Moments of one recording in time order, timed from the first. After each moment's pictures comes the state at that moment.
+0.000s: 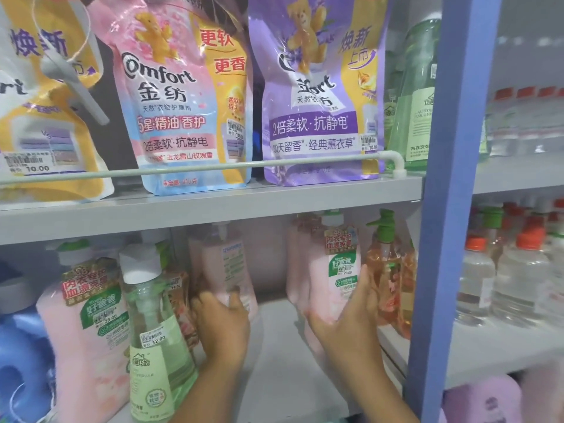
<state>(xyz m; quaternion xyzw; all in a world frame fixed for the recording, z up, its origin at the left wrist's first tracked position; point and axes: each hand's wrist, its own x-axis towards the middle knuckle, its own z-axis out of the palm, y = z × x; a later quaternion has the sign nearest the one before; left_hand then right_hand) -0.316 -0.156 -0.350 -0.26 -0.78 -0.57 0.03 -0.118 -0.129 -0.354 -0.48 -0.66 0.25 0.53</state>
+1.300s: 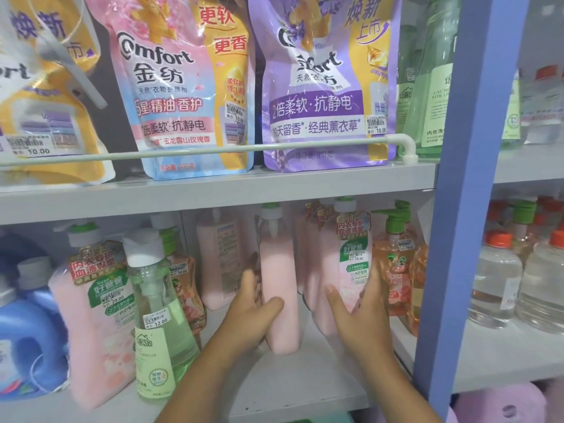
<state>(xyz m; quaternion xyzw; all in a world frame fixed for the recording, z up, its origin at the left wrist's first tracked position) -0.283 -0.198 -0.322 -0.51 -0.61 -0.56 -0.26 -0.107 -0.098 -0.365 -0.43 -0.64 0.31 0.55</state>
